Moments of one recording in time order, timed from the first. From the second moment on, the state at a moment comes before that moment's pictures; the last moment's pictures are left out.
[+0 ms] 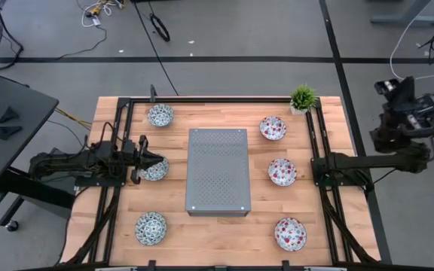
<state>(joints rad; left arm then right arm) 0.03 0.01 0.01 0.08 0.02 -0.20 -0.05 0.31 0.75 0.81 0.20 0.12</state>
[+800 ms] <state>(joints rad) 0.03 0.01 0.01 0.08 0.02 -0.20 -0.05 0.76 1.55 0.12 0.19 0.15</state>
